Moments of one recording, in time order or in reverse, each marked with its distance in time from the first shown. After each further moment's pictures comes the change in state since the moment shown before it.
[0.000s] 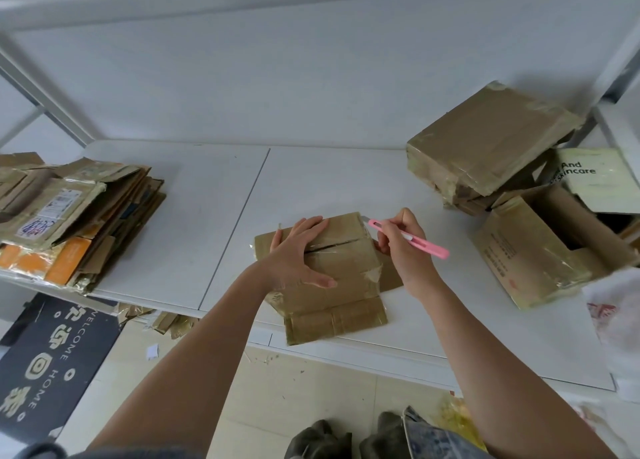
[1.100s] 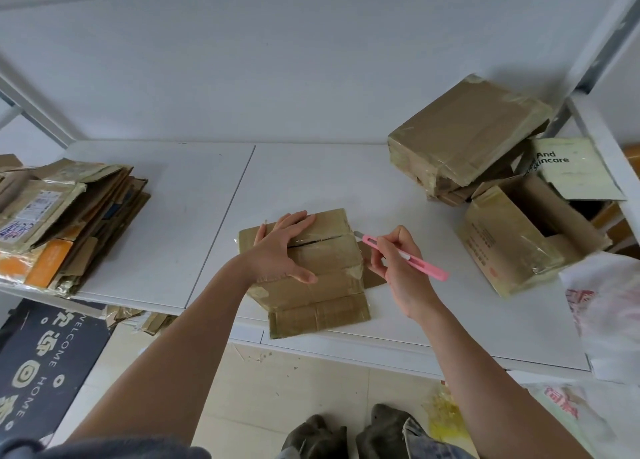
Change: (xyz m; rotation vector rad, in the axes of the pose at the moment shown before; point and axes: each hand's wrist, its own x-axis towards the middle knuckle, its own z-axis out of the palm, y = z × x) left_hand 0.000 0.005 -0.004 0.032 -0.038 -0.024; right_hand -0.043 0.000 -0.016 0.141 -0.023 0.098
